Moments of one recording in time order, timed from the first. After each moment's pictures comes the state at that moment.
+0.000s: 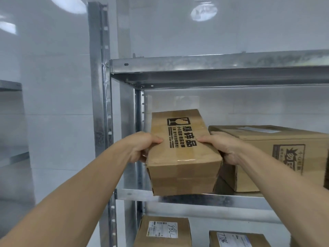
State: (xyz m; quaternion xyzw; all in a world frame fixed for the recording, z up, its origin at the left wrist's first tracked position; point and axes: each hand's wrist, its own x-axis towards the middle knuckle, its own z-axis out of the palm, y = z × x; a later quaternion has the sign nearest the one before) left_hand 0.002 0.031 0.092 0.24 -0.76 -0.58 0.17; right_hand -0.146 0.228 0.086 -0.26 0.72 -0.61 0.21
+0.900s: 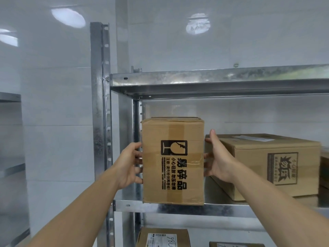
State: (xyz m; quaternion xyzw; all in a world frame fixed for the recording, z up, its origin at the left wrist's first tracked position) left_hand 0.020 0.010 0.056 0.19 -0.63 -0.73 0.21; right_hand -0.151 0.220 0.063 -0.21 0.59 -0.75 0.21
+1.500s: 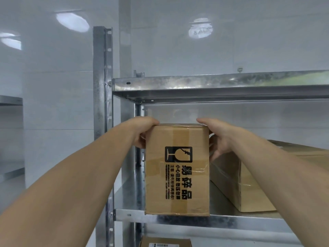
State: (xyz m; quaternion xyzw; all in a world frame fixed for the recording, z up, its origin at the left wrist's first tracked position) left_hand -0.005 0.022 0.175 0.28 -0.76 -0.54 0.23; right_hand -0.141 0.210 0.163 -0.18 0.74 -0.61 0.23
